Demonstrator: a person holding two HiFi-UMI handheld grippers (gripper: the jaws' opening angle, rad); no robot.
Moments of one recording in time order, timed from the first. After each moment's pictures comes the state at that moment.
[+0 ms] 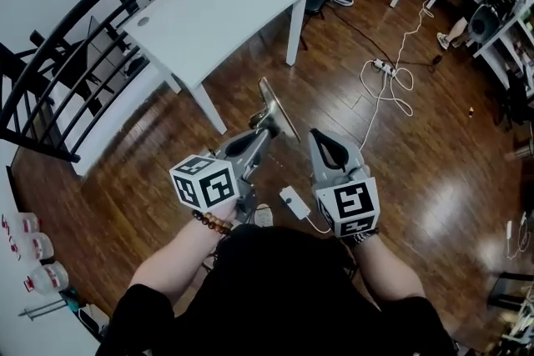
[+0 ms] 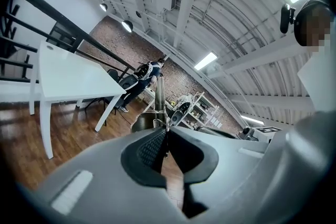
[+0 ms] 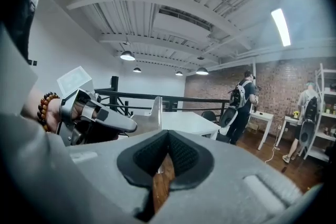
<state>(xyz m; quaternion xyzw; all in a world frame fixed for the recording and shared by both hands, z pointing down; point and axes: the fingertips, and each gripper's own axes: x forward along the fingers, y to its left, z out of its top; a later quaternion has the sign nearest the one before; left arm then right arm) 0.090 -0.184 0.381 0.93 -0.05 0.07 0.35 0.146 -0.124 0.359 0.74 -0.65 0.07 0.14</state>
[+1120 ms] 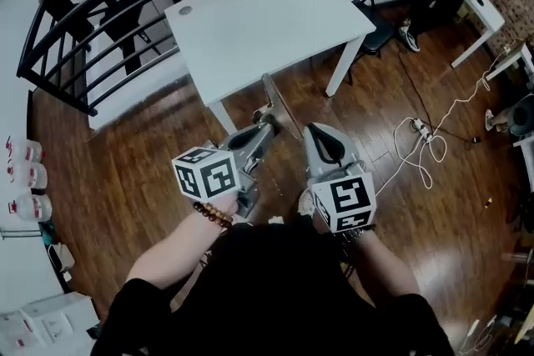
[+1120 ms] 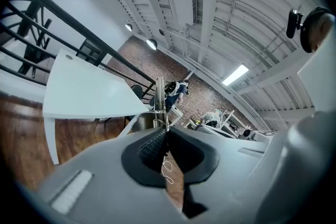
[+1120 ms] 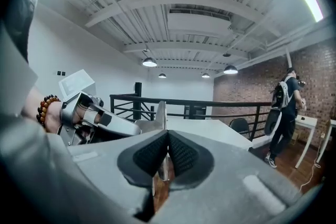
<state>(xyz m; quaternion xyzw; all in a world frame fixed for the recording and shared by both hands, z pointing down) 0.196 -0.327 0.390 0.90 -0.21 0.02 0.37 0.256 -0.295 0.364 0.62 -0.78 0.05 0.12</state>
